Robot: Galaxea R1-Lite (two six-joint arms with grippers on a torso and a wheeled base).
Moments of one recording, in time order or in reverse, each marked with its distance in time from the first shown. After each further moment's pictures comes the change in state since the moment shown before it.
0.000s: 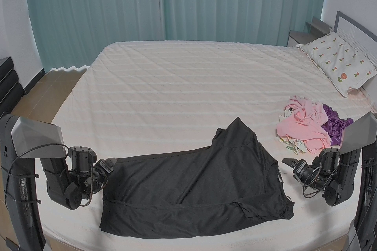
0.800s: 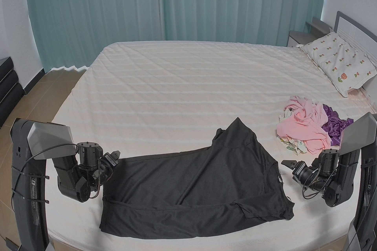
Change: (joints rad) left arm 0.015 0.129 -0.200 0.002 0.012 0.050; right arm 0.003 0.010 0.006 0.000 -0.002 -0.002
